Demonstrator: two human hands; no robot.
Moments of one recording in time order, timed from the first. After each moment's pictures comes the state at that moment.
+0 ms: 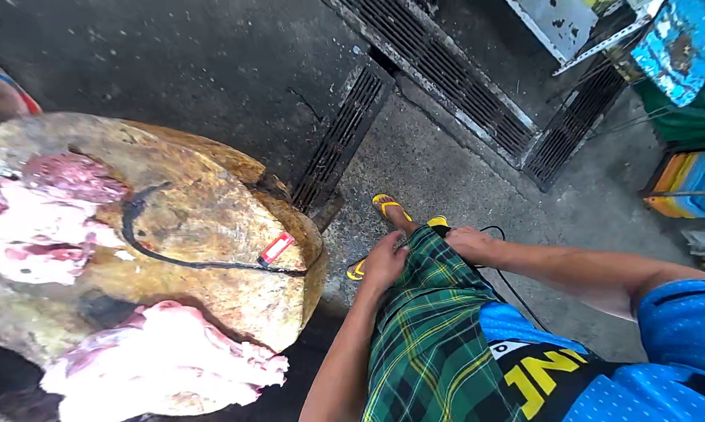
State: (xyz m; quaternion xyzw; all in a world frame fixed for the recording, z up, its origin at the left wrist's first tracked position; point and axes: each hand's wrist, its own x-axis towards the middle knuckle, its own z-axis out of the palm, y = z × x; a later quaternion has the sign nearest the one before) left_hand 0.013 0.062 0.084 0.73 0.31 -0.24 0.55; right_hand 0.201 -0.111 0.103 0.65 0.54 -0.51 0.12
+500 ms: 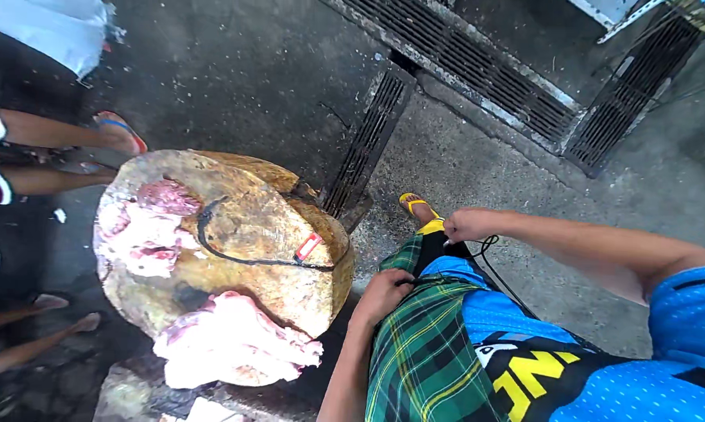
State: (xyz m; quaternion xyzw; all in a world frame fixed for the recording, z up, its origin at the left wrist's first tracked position) left_hand -0.052 0.086 0.139 0.75 0.22 -0.31 0.54; right_hand 0.228 -0.061 0.095 0.63 0.48 -0.61 0.02
